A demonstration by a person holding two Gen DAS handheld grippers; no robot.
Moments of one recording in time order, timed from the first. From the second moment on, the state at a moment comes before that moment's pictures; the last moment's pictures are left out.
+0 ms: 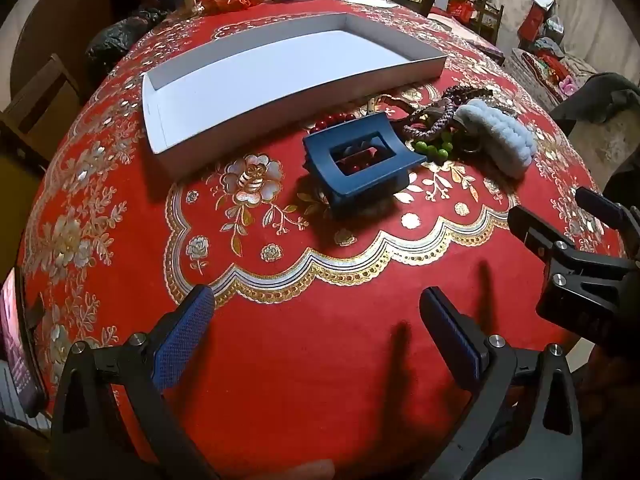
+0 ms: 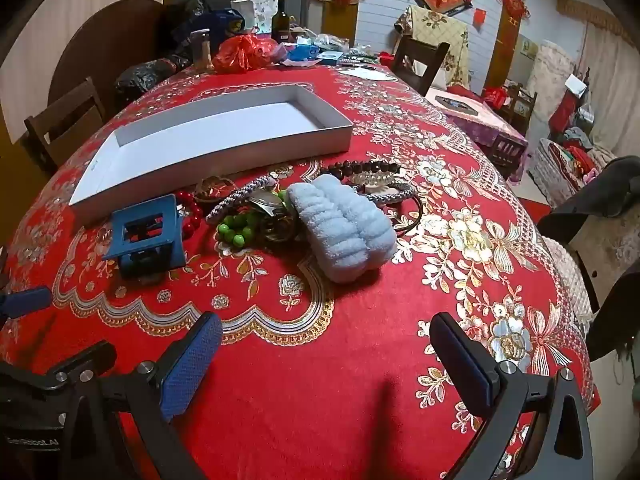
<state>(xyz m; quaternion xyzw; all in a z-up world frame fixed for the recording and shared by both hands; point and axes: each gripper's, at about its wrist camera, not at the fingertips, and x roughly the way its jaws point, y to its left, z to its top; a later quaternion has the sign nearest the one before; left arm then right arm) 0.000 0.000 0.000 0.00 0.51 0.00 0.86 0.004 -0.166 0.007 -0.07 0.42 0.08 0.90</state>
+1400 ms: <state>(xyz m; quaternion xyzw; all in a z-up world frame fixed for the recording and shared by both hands) 0.000 0.000 -0.009 0.00 0.51 0.01 0.86 0.006 -0.165 0.004 -0.07 0.42 0.08 0.90</state>
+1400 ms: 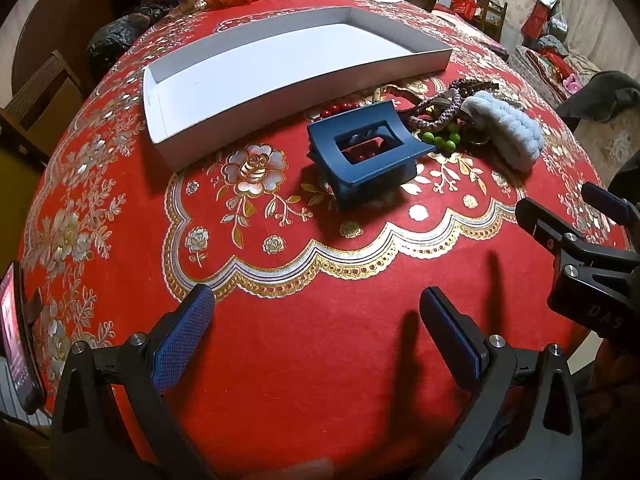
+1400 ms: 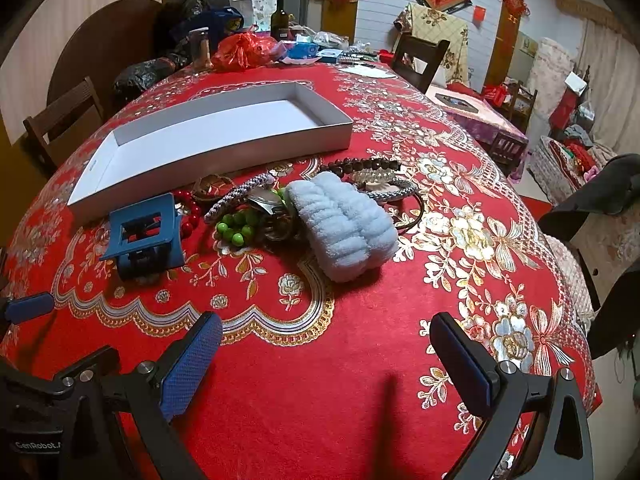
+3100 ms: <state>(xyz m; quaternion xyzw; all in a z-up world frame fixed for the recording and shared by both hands) -0.009 0.007 -0.017 0.00 0.50 -0.01 0.87 -0.007 -0.192 0.074 -0.05 0.41 0.05 0.91</state>
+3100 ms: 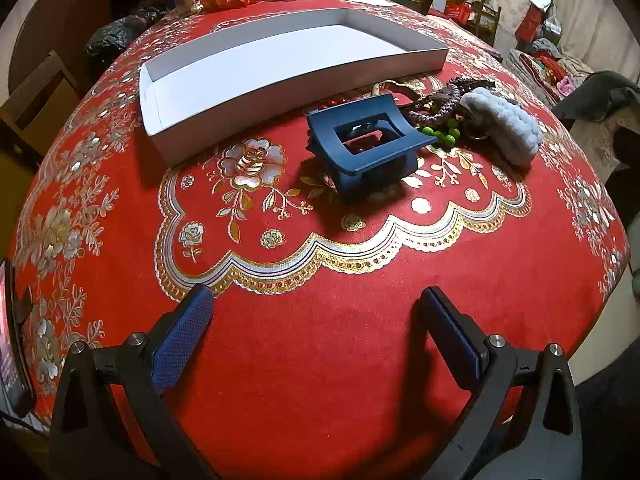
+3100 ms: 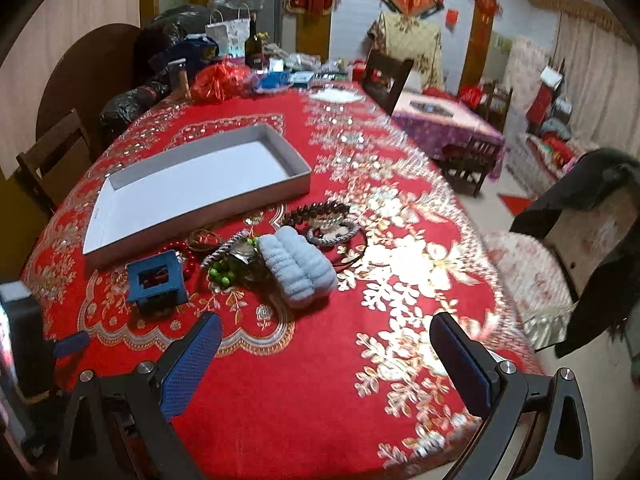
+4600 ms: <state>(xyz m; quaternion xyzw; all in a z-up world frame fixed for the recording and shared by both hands) 0.000 0.029 0.017 -0.06 0.38 -0.14 0.91 0.045 -0.203 0.008 -0.02 0.46 0.07 0.88</state>
